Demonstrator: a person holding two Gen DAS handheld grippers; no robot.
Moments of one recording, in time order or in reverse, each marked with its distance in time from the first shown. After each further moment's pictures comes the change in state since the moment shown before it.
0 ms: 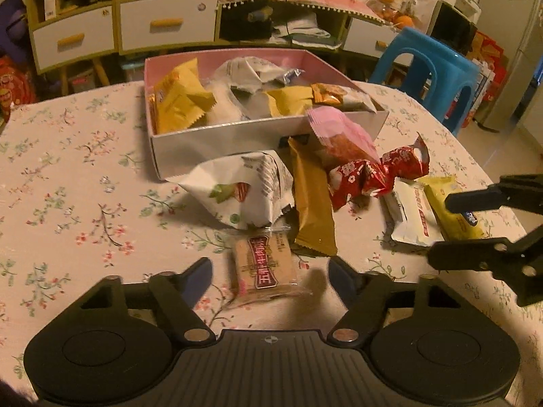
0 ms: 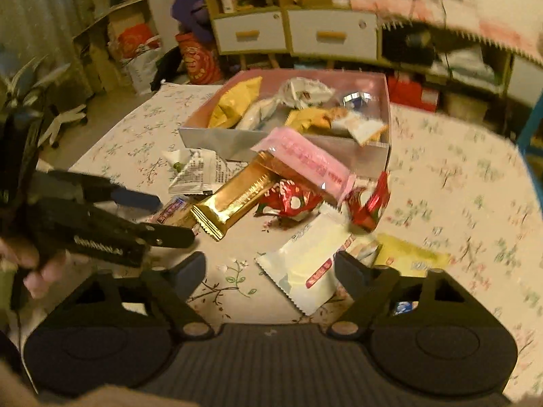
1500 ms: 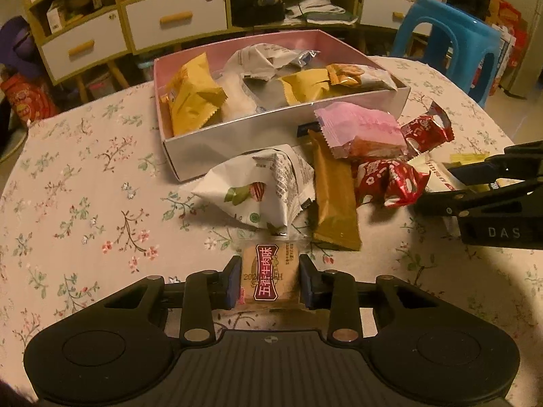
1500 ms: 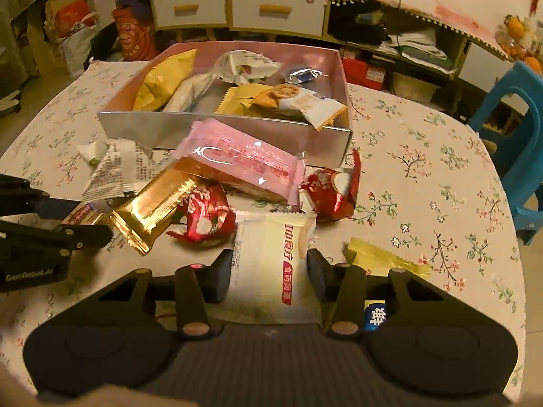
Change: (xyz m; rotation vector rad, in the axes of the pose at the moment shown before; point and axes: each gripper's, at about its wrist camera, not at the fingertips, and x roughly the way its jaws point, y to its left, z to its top) left arm 0.002 -0.010 0.009 0.076 0.078 0.133; right arm 0.030 0.005 0.017 -0.006 0.067 -0.261
